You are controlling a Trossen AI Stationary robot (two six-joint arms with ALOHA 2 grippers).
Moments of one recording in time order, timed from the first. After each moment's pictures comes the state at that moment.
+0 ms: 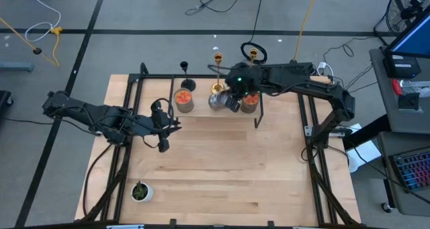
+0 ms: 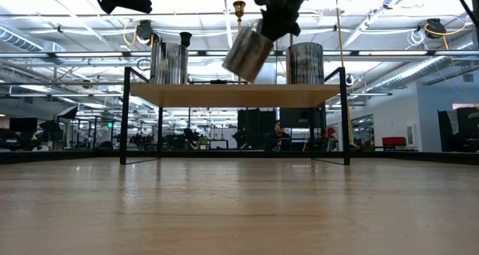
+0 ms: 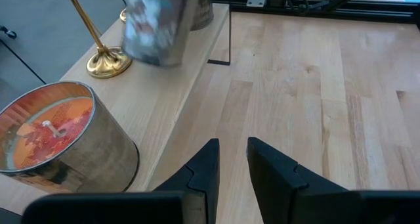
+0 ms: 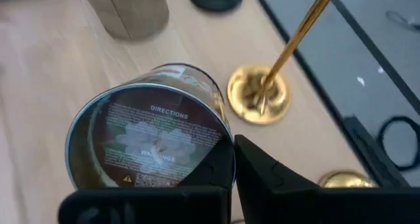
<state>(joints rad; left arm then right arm) -0.28 0.97 0.93 -0.58 -0.47 -0.27 -0.27 1.67 1.70 -0.89 0.13 0.12</state>
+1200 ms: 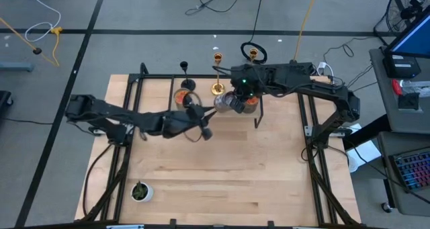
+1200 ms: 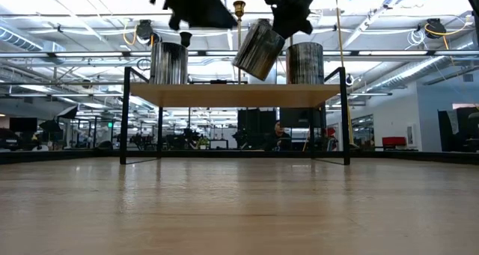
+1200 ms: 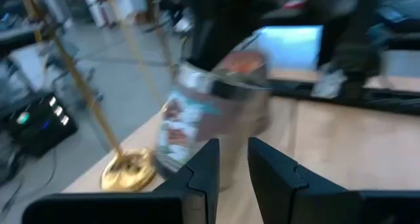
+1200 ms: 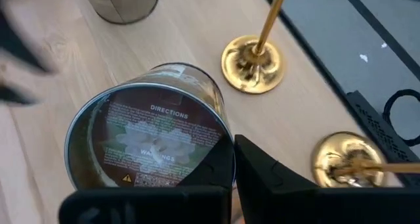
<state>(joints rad) -0.11 1.43 0.93 0.27 -0.64 0.00 -0.27 1.61 1.65 -0.95 0.13 0.21</state>
